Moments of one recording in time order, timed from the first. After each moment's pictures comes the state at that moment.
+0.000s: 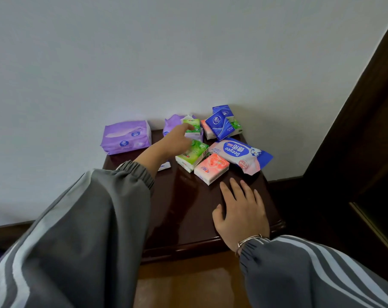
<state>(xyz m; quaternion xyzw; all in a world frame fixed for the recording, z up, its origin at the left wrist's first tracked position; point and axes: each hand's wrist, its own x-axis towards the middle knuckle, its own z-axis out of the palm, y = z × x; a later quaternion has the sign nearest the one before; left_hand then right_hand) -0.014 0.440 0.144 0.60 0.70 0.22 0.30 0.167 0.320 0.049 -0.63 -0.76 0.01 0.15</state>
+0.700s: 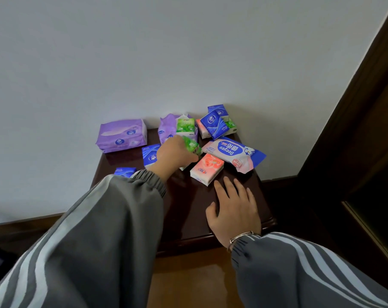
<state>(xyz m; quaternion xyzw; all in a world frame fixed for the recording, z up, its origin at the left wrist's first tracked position) 0.004 0.432 0.114 0.59 0.79 0.13 0.12 0.167 0.320 0.045 -0.63 -0.76 0.01 0.19</state>
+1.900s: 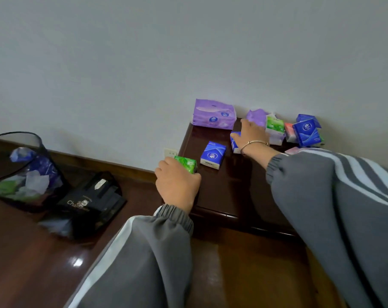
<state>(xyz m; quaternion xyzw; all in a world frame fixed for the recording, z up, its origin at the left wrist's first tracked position) -0.118 0.237 0.074 0.27 0.91 0.30 0.04 -0.025 0.425 0.114 -0.55 -0.83 0.05 0.08</state>
